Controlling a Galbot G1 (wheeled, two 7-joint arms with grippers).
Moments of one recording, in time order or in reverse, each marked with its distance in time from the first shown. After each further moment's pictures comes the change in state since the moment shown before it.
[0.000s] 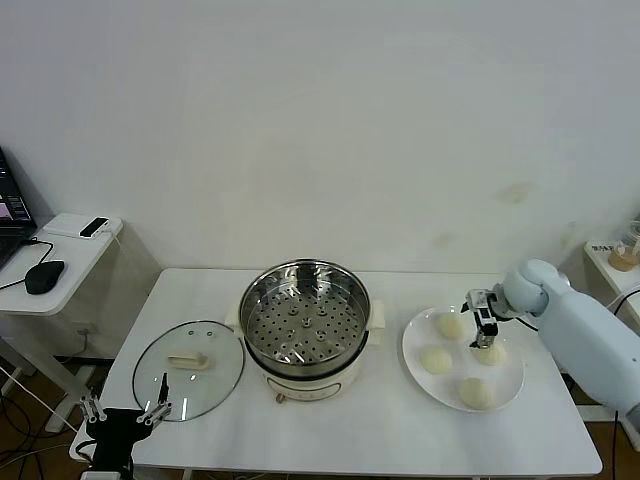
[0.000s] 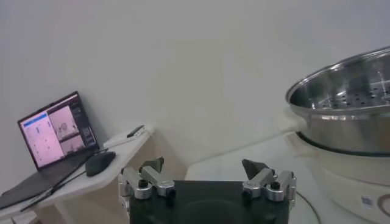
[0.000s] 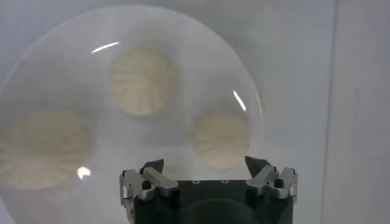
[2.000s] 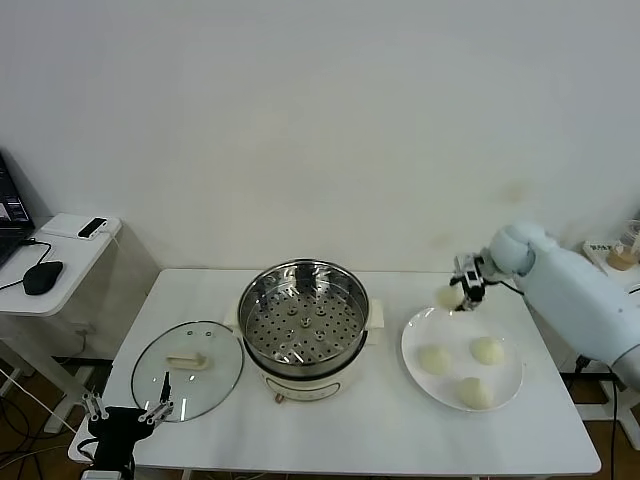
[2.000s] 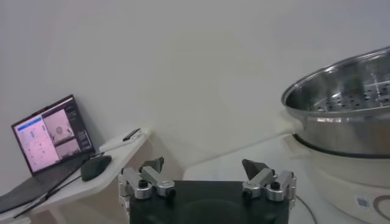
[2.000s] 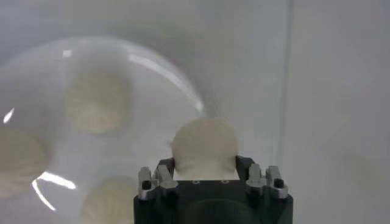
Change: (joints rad) left arm 0.003 0.013 0.012 -0.002 -0.008 0.000 0.008; right arm 0.368 0.015 -0.254 0.076 0.251 -0.015 -0.022
